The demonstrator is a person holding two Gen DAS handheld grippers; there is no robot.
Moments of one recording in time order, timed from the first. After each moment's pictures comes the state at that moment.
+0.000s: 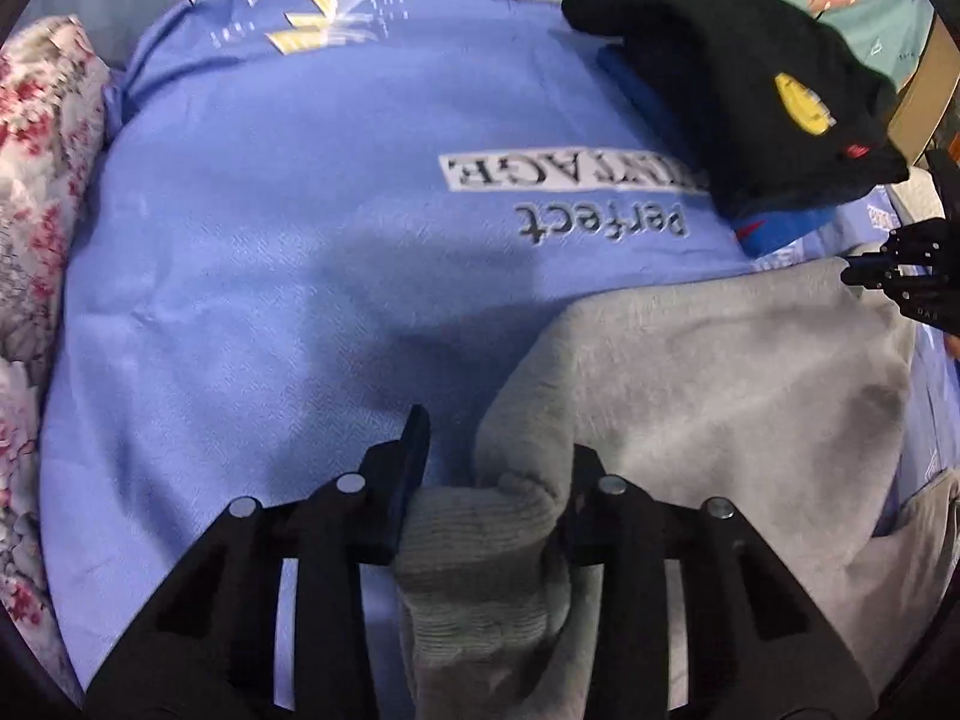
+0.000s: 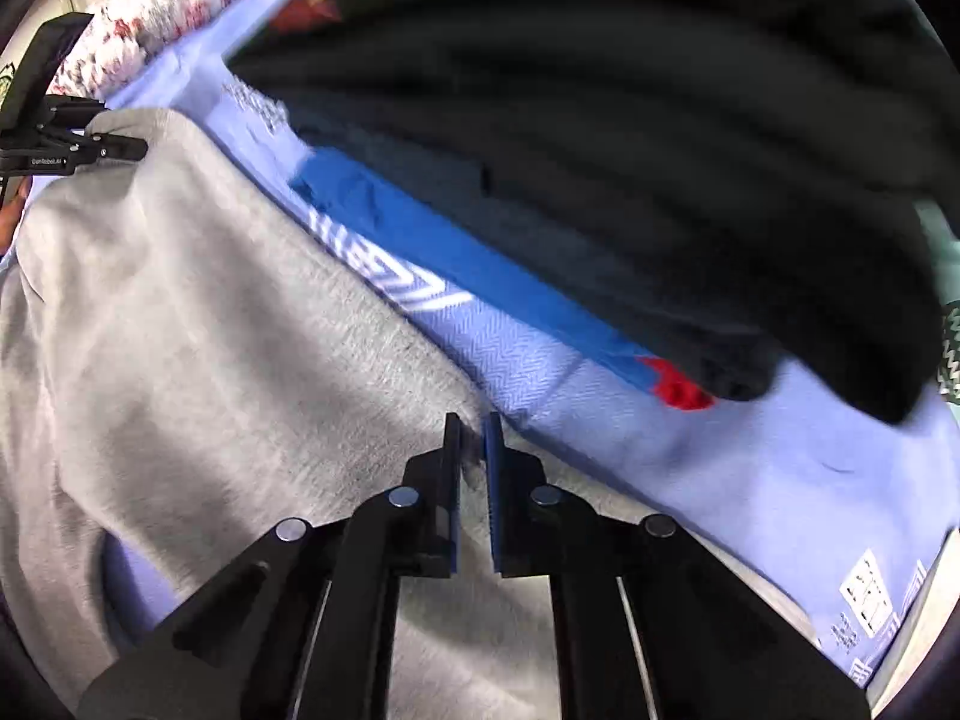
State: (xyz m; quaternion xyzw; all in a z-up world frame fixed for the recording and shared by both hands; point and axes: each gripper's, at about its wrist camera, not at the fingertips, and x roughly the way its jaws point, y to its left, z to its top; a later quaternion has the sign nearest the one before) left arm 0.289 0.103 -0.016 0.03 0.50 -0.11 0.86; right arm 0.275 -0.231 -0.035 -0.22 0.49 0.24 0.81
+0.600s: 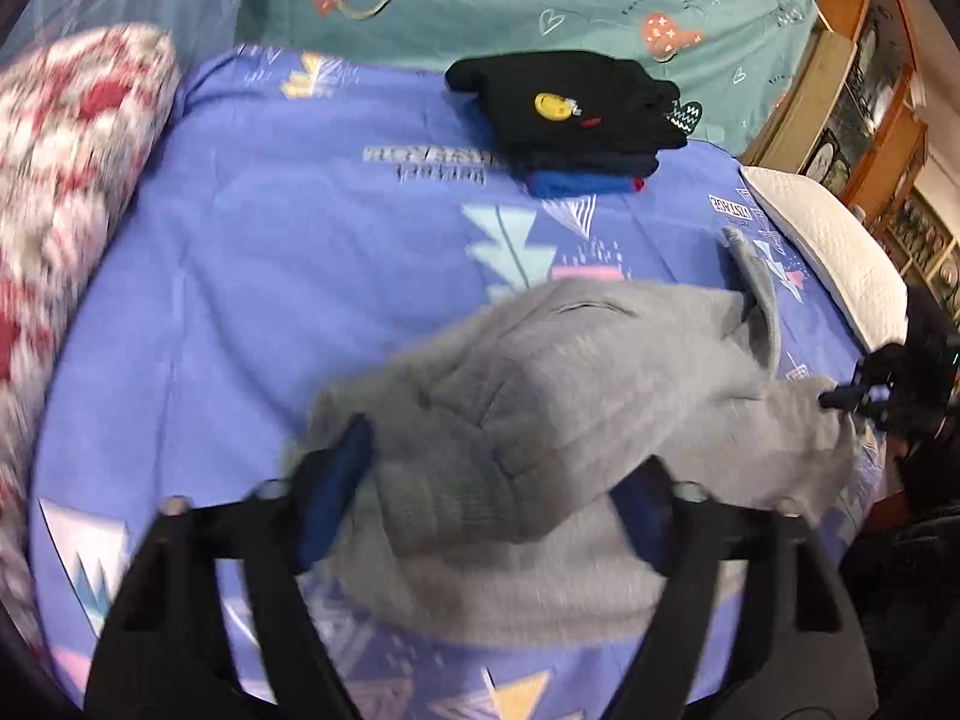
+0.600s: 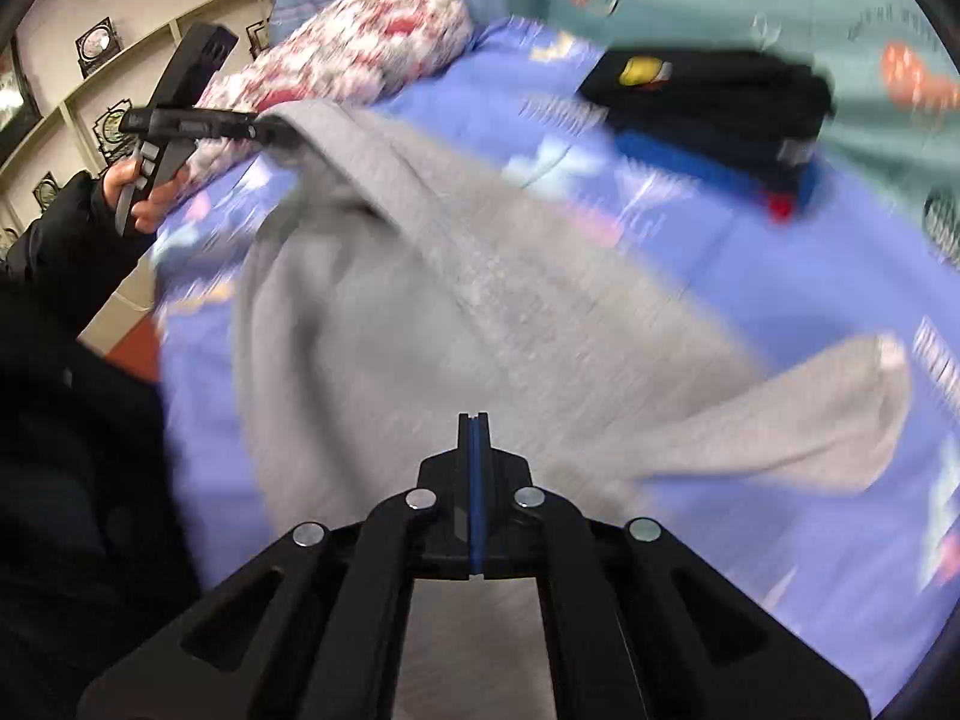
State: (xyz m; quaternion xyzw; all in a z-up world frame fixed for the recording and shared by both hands) left arm 0.059 0.112 0.037 -0.04 0.44 -0.17 0.88; right arm -0.042 -0.250 0.000 -0.10 0.44 0.35 0.82
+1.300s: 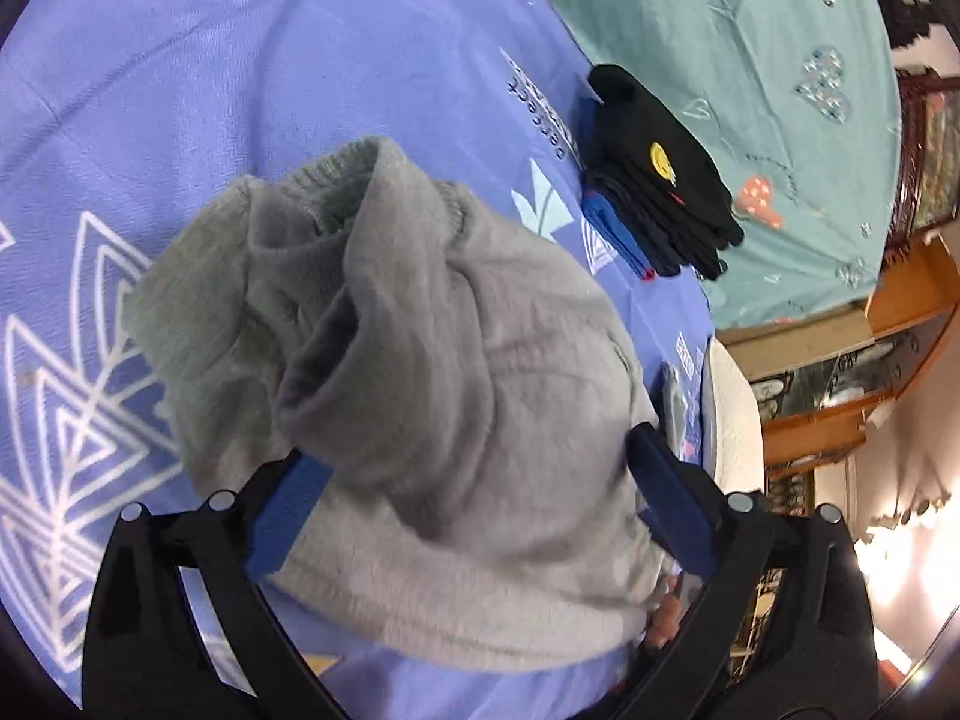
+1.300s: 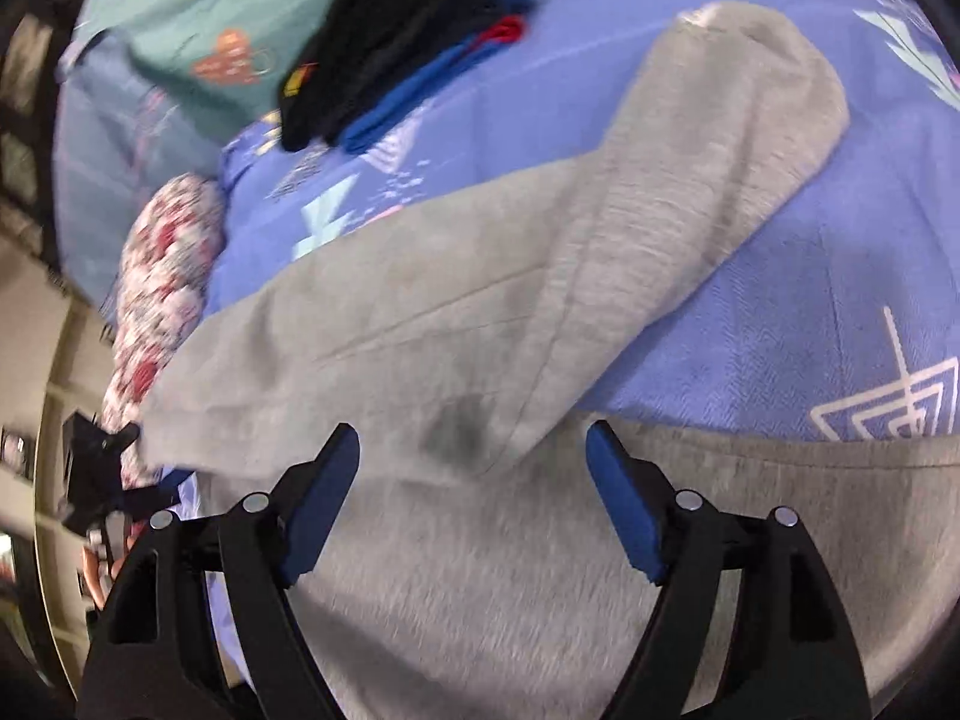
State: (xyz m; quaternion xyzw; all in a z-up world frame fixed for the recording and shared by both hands) left arm 0.060 0.135 -0.033 -0.40 0.47 -0.13 0.77; right arm 0.022 -0.298 -0.061 0.29 0.50 0.12 0.81
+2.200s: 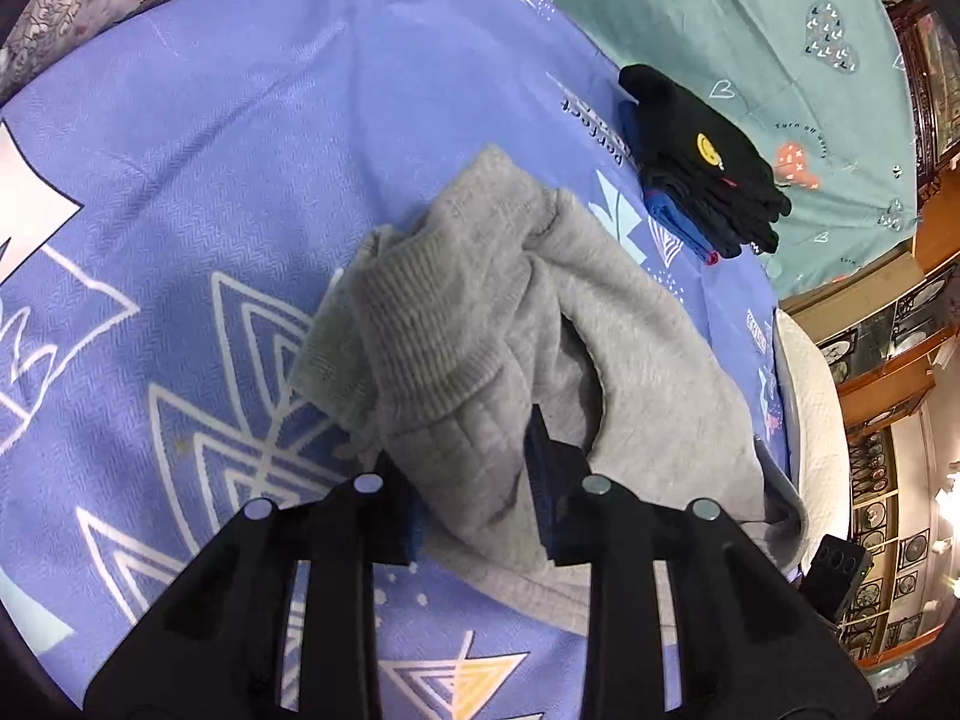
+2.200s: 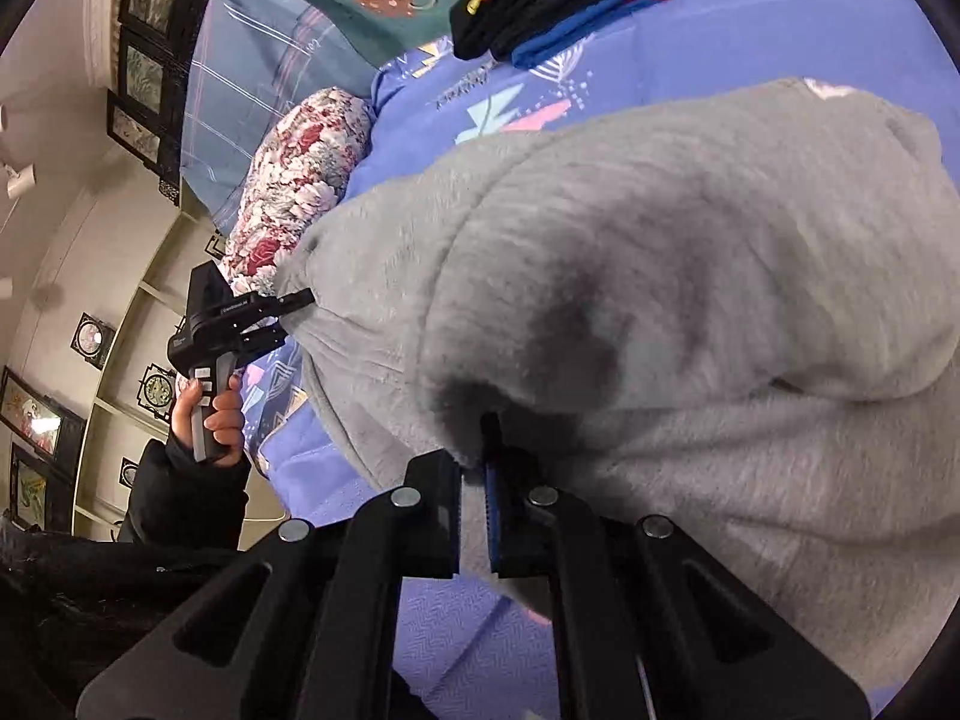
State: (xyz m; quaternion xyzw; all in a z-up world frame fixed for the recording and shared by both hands) left arm 0.044 0.181 -0.035 -0.30 0.48 -0.10 0.82; right arm -0.085 -0.257 -0.043 0.24 0.44 0.31 0.81
